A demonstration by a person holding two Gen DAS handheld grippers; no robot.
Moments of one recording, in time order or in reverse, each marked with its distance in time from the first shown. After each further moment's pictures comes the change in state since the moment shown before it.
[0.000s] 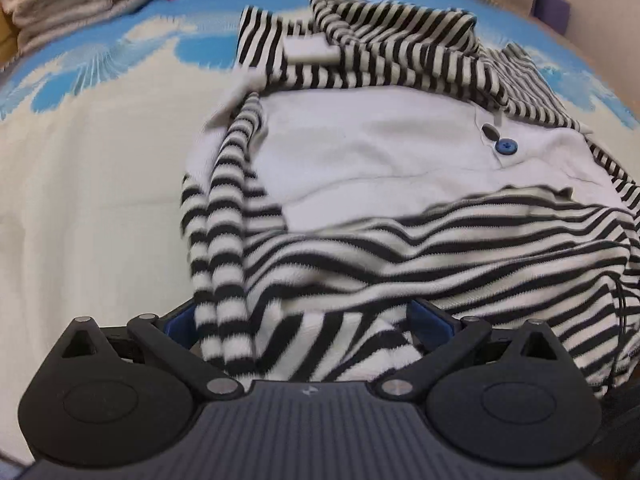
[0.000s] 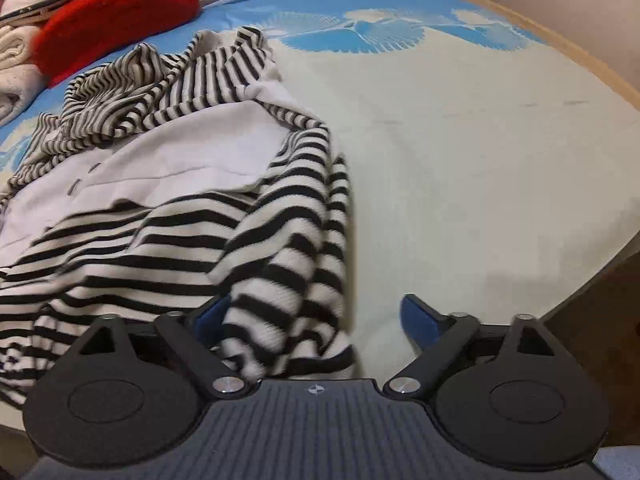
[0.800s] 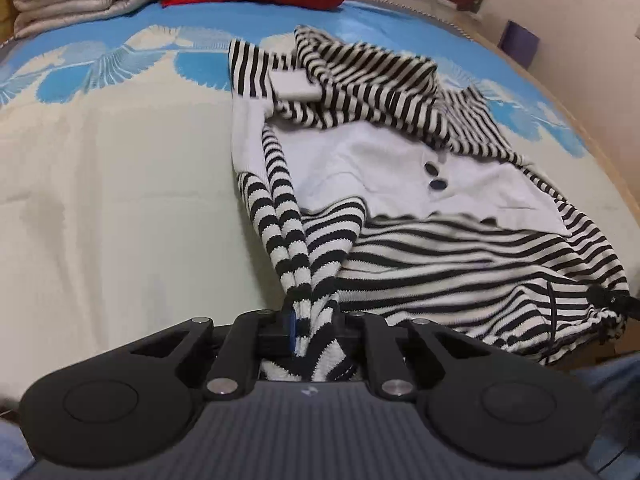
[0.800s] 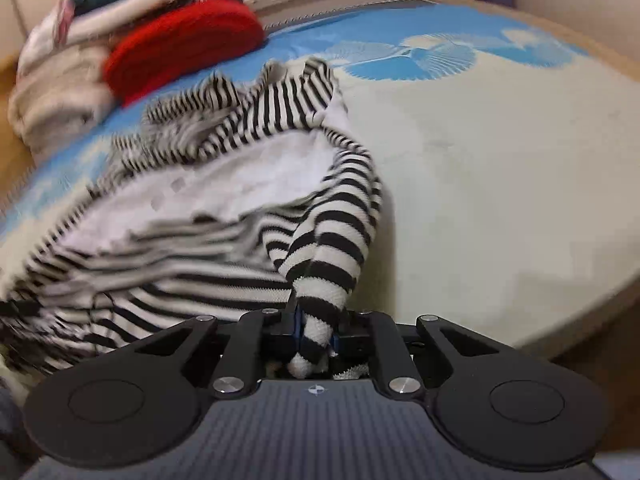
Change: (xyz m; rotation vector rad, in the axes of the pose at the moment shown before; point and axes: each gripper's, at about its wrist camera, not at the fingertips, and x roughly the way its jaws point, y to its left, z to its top) left arm -0.091 0.027 -0.016 -0.046 -0.007 -0.150; right arm -0.067 -0.026 -0.020 0.063 -0.075 0.303
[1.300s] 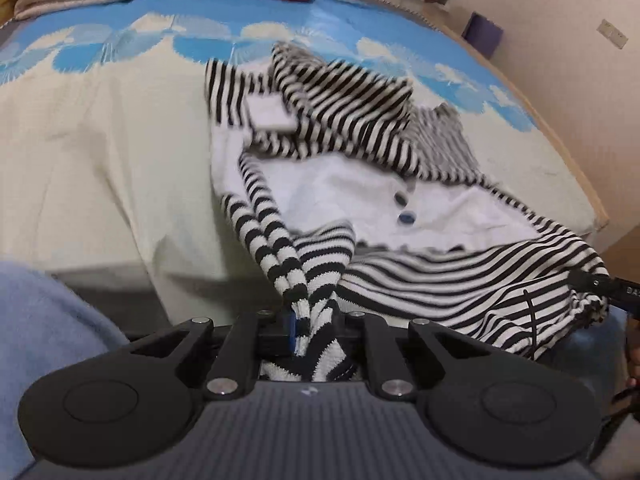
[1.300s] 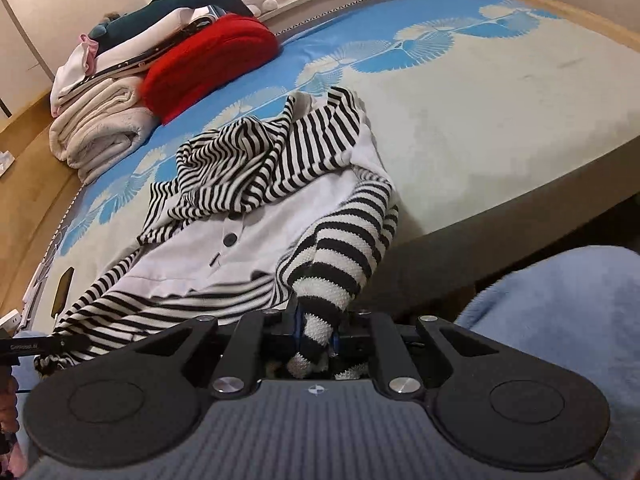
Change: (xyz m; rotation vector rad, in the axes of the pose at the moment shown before) left arm -0.109 -0.005 -0.061 -0.002 0.038 -0.102; right arm -0.119 0.006 -0.036 0.069 0.029 0.074
